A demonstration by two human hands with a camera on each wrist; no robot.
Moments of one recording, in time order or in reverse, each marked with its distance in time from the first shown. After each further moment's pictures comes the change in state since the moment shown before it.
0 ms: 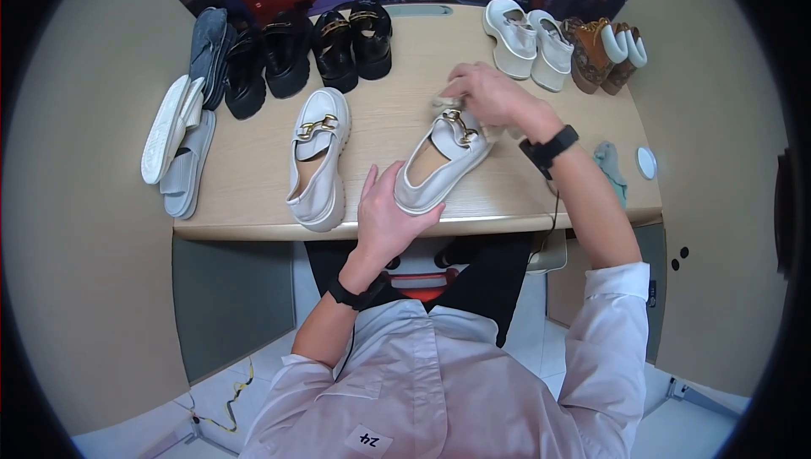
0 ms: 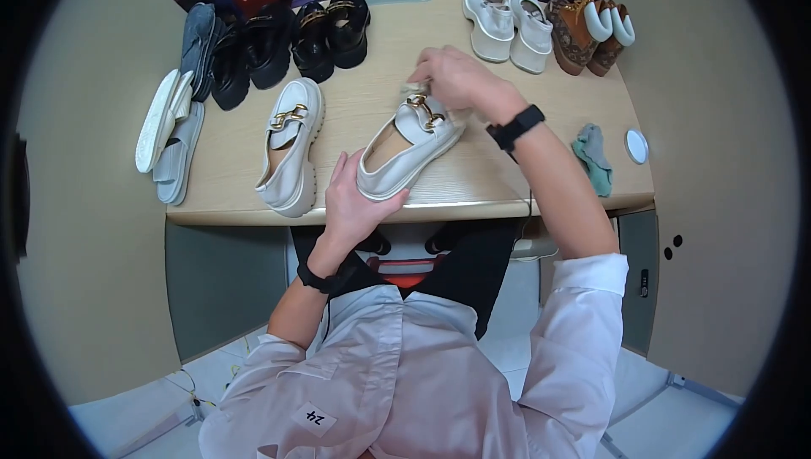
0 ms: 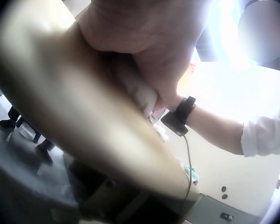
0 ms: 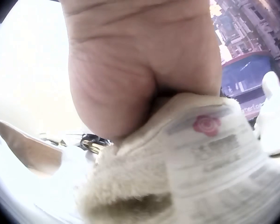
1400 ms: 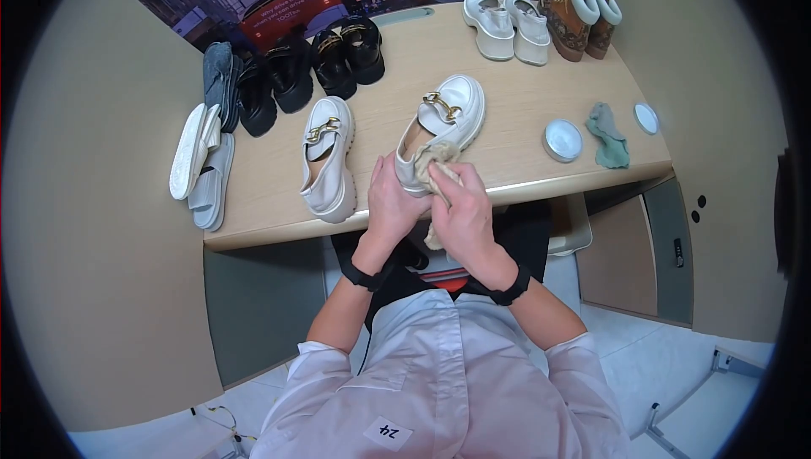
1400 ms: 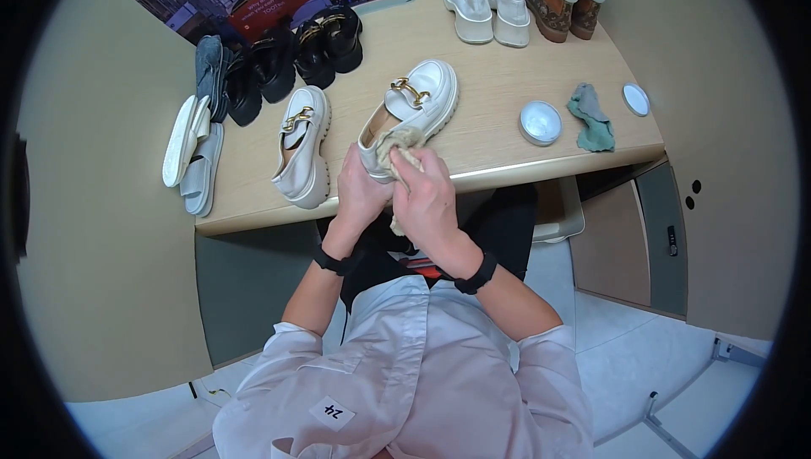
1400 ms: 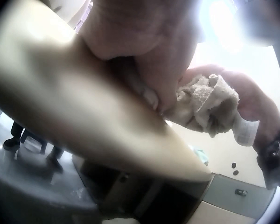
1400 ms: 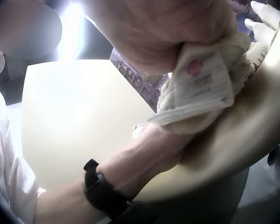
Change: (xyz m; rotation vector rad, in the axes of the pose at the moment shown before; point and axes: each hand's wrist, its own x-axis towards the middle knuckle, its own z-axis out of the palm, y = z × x) left_hand -0.002 -0.002 0.002 -0.053 -0.031 0.030; right_hand -0.141 -0.190 0.120 0.444 0.806 0.292
